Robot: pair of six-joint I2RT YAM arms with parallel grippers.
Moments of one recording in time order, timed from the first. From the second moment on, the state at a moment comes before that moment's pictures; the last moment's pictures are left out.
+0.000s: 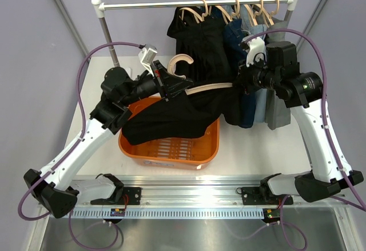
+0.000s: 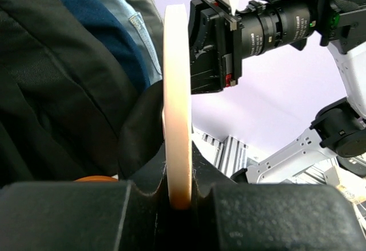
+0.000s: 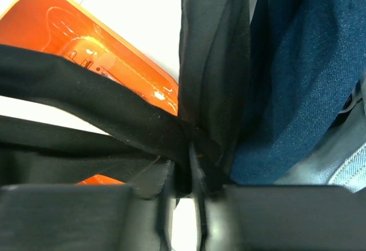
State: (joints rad) left arm -0.61 1.17 1.25 0.10 0.59 -0.52; right arm 0.37 1.34 1.83 -1.07 -0.23 -0.06
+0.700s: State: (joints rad) left arm -0.61 1.15 1.25 0.00 0.69 -0.44; right arm 0.12 1.33 1.81 -1.03 -0.31 -0.07
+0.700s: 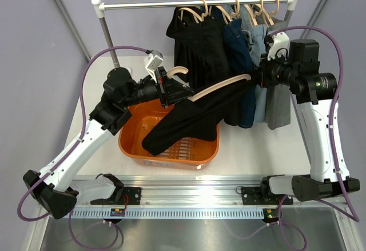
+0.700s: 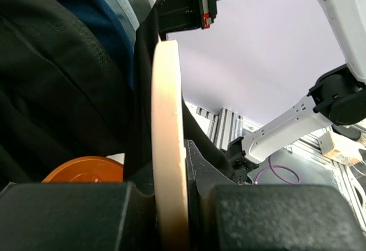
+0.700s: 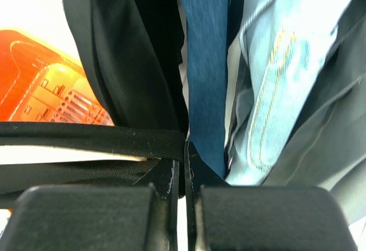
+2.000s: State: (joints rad) left arm -0.73 1.46 1.24 0.85 0.33 -0.96; right arm -0.04 1.04 1.48 -0.70 -0.95 0.06
